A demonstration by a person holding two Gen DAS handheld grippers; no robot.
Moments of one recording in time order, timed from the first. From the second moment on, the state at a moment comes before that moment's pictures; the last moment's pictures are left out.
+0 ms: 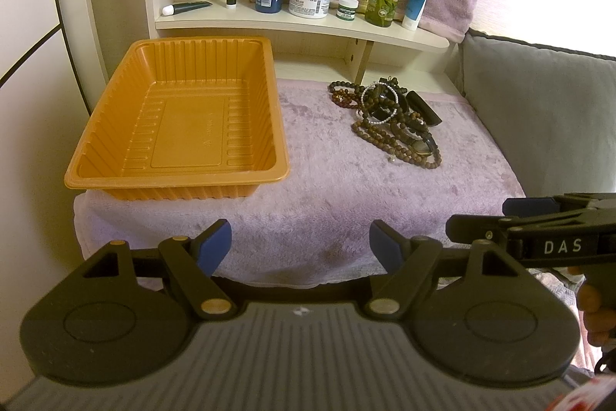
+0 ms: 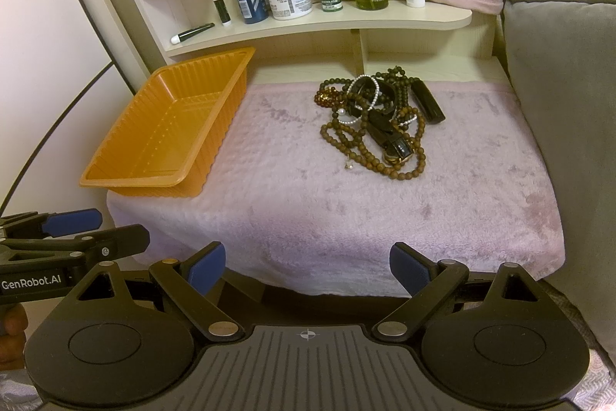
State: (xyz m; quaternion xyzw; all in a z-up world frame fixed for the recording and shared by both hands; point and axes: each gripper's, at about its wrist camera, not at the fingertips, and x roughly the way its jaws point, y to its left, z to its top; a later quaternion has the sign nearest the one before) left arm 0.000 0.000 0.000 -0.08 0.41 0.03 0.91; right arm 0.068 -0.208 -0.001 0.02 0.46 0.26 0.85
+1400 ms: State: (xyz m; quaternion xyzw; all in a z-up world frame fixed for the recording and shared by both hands) left arm -0.006 0.021 -0.006 -0.10 0.40 0.06 0.91; right arm 0.083 -0.215 -0.001 0.04 0.43 0.25 0.86
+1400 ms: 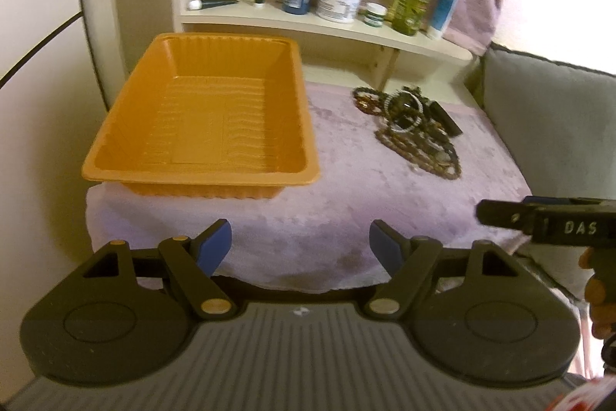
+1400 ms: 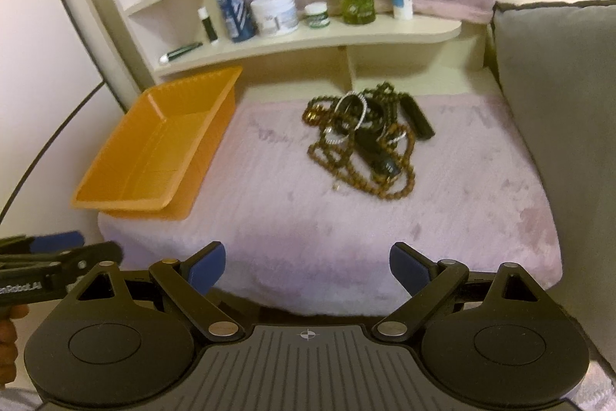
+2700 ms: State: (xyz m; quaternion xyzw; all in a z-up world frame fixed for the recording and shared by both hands) left arm -0.002 0.153 -0.088 -0.25 0.20 0.29 0.90; right arm 0.153 -0.230 -0.048 0.05 0.43 0.19 0.88
